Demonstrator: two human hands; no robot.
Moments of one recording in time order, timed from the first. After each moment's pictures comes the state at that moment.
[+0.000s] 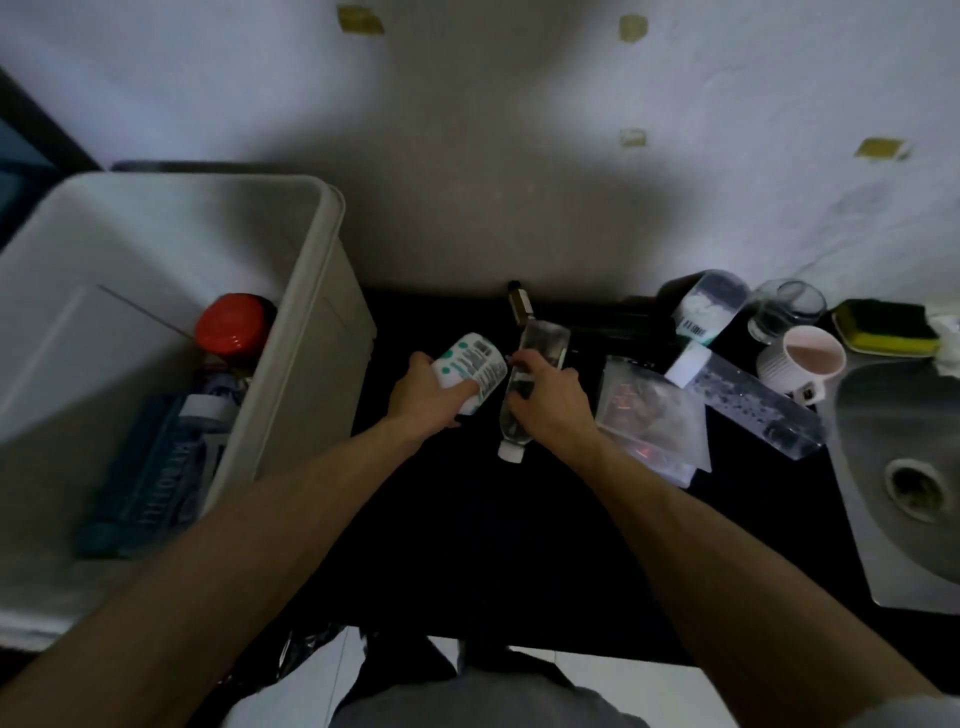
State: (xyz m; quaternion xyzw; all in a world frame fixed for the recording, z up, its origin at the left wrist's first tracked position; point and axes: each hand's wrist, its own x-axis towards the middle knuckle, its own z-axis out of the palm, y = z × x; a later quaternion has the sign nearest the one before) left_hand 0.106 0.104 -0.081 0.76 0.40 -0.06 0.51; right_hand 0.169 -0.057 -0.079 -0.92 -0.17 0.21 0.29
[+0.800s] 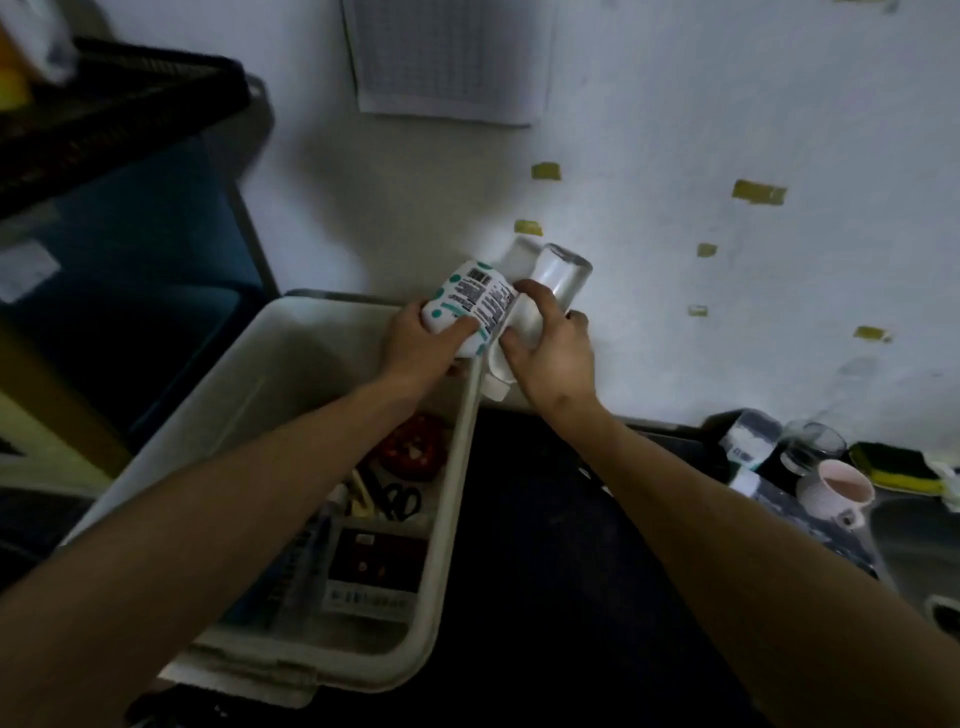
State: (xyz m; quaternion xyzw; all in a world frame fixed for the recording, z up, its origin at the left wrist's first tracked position) left_hand 0.061 0.248 0.124 0.72 0.29 0.24 0.59; right_hand 0.117 0.109 0.124 -0.87 -0.23 -0.08 0.43
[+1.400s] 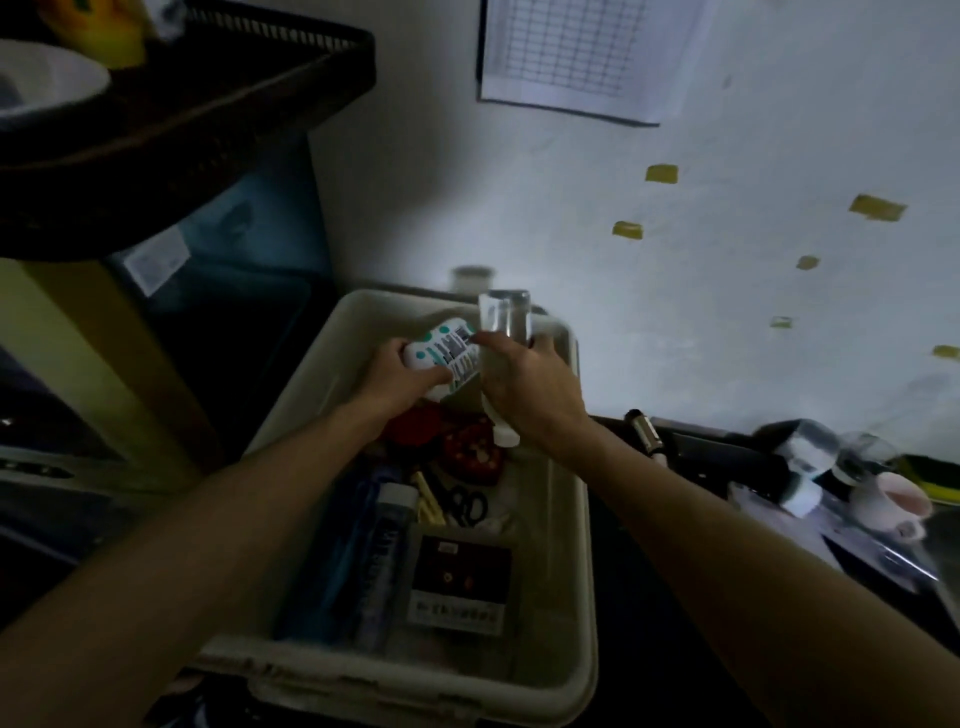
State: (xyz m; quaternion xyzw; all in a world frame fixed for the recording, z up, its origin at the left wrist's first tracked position) left_hand 0.000 0.408 0.060 0.75 0.31 0.11 0.57; right_hand 0.061 0.234 0.090 -0.91 -0.36 -0.04 0.21
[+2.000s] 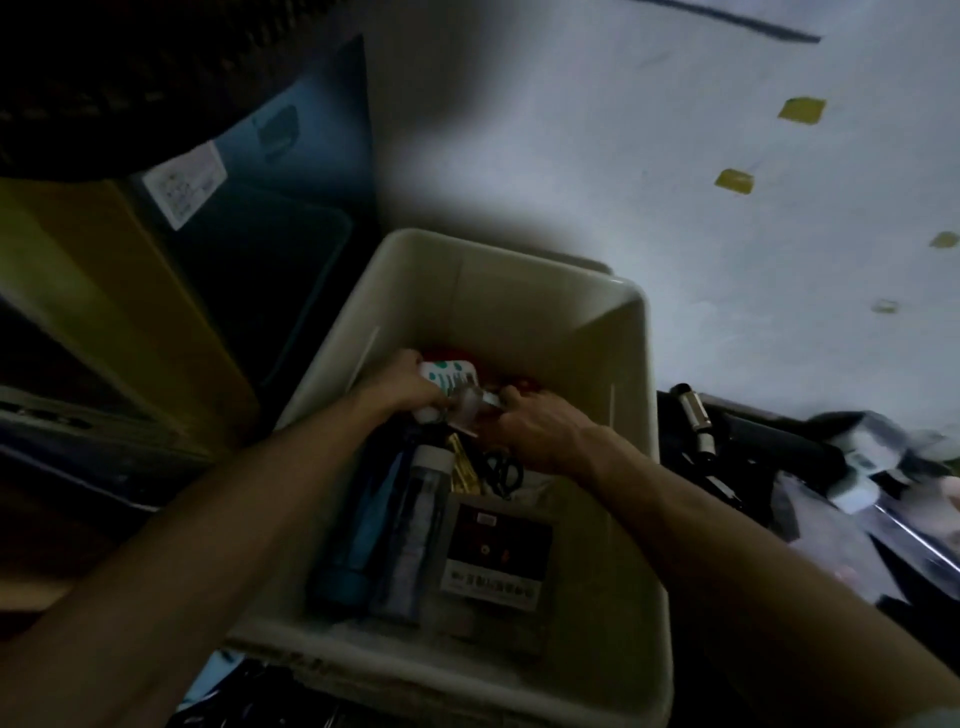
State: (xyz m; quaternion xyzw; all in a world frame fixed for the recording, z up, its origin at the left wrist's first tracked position) left_hand -0.013 0.460 -0.008 0.82 0.35 -0.12 0.44; right_hand 0.057 0.273 0.012 -0.78 -0.58 0.12 -0.19
